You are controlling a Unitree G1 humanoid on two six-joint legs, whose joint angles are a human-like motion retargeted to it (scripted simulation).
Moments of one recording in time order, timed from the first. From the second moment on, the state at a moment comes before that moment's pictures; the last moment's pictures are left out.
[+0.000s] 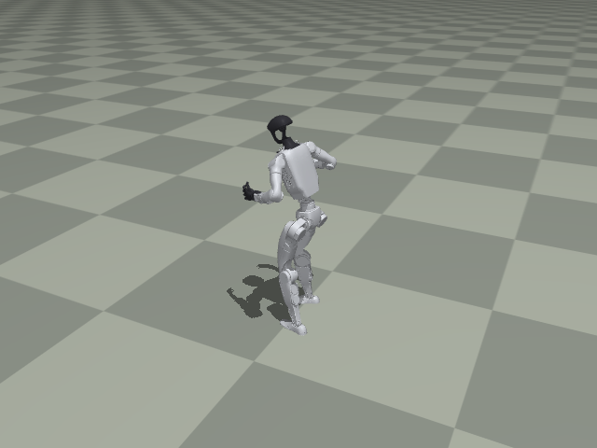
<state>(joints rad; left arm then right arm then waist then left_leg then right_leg) 0.21 0.71 -0.19 -0.37 -0.45 -0.25 0.17 0.24 -0.74 -0.04 -0.60 1.00 -0.23 -0.10 -0.05 -0.08 0.26 -0.30 -0.01 -0.17 0.52 -0.34 -0.05 -0.43 0.18 0.49 0.50 -0.25 0.06</state>
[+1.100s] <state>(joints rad) 0.03 0.95 -0.04 -0.68 -0.49 -0.24 0.41 -1.84 -0.91 0.79 1.11 0.99 -0.13 -0.45 0.22 -0.01 0.29 -0.26 0.08 -0.01 0.54 -0.38 -0.06 -0.48 -0.07 -0.05 0.88 -0.35 0.04</state>
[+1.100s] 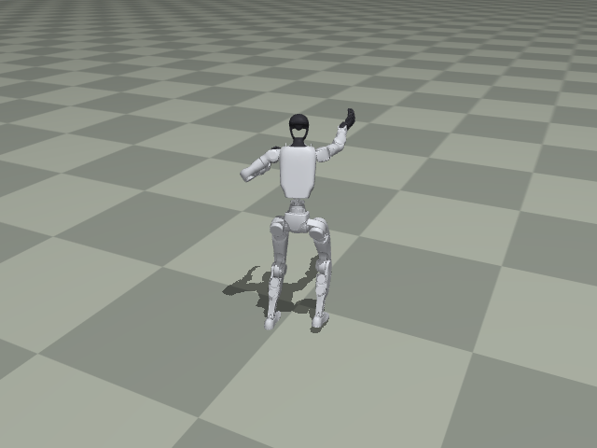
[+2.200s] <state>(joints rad) 0.38 0.73 -0.07 -0.54 -0.68 -0.17 0.16 -1.87 -0.60 0.86 1.29 1.04 -0.16 -0.50 0.34 0.02 0.25 -0.34 0.08 -0.01 1.11 -0.38 0.05 -0.24 -0.03 0.23 0.56 -0.40 0.05</state>
